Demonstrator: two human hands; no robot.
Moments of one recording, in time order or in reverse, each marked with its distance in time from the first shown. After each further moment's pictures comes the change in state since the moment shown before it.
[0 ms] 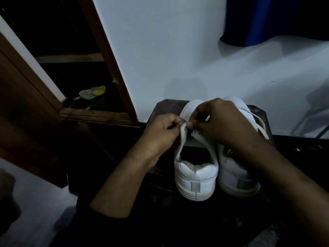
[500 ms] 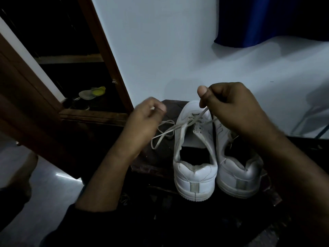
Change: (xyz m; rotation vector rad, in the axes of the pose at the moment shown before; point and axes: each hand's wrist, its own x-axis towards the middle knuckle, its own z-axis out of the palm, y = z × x) left_hand 0.010 -0.001 -0.039 0.106 0.142 0.203; right_hand -0.001 0.003 -0.023 0.308 0.214 -0.017
